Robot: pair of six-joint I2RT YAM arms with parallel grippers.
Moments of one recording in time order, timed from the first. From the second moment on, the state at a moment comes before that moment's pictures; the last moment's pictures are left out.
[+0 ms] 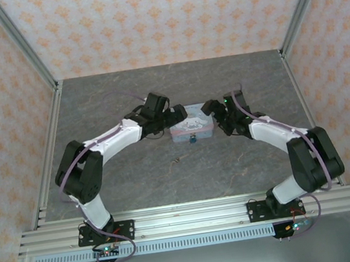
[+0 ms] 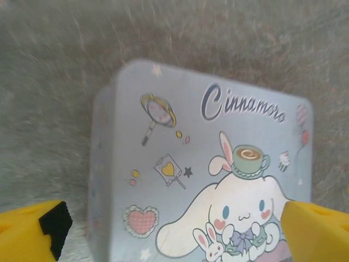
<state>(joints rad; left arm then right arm) -0.54 1.75 1.23 -0.32 0.06 -0.85 0.32 1.45 0.80 -0.08 -0.18 1.08</state>
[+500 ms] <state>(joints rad) -0.51 1.32 1.17 -0.50 -0.23 -0.79 0.12 1.21 0.60 0.05 -0.23 1.06</state>
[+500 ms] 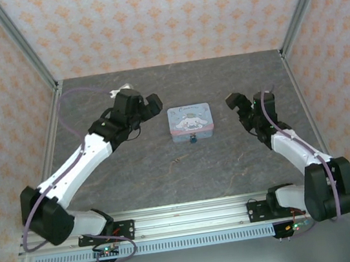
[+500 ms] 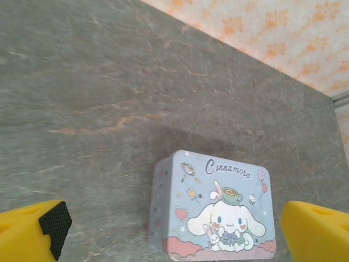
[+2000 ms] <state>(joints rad) -0.25 1.09 0.78 -0.52 -0.13 -0.92 0.96 1.77 1.13 -0.57 0.16 1.08</state>
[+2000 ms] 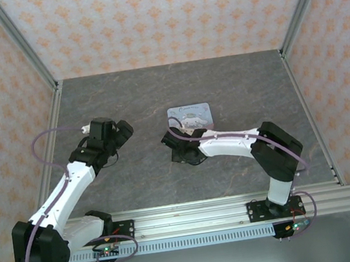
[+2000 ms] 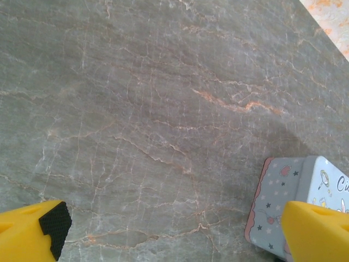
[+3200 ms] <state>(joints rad) -0.23 1.14 0.78 -0.47 -0.07 -0.93 1.00 1.93 1.26 -0.63 0.19 1.17</state>
